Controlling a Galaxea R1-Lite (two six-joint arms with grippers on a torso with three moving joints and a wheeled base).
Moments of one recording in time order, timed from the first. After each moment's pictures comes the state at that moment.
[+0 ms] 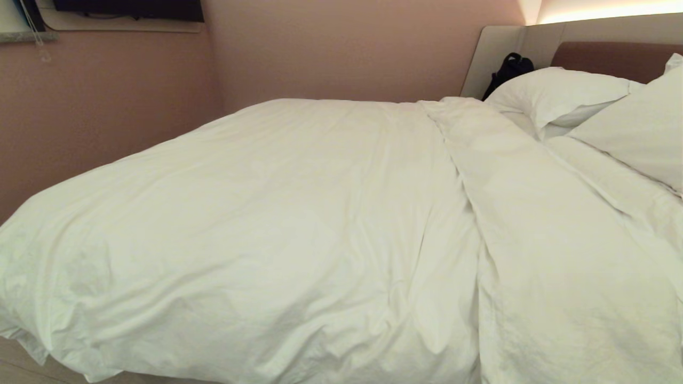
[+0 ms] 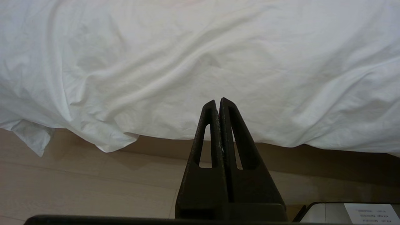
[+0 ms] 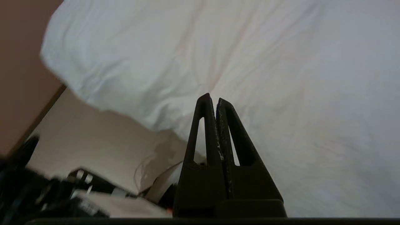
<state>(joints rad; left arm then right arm) 0.00 0.00 -0.04 0.10 0.00 0.03 0.21 0.96 -1.20 0.56 0.30 0.28</state>
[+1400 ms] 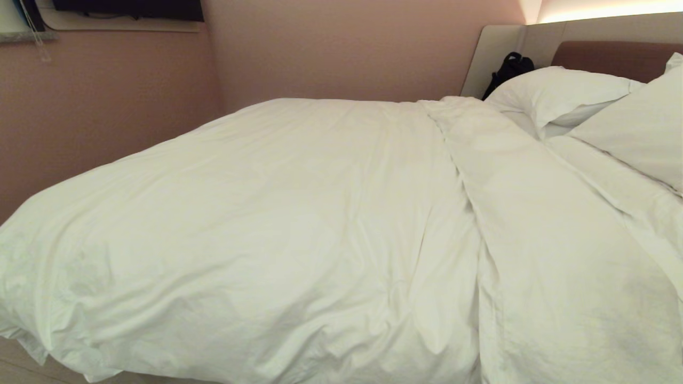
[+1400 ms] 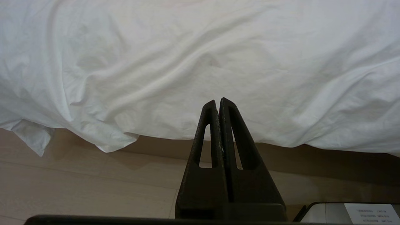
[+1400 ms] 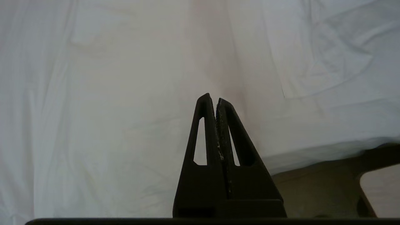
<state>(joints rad) 0.00 0.00 -0.04 0.10 0.00 0.03 -0.72 1.28 -1.03 0.25 0.44 0.12</state>
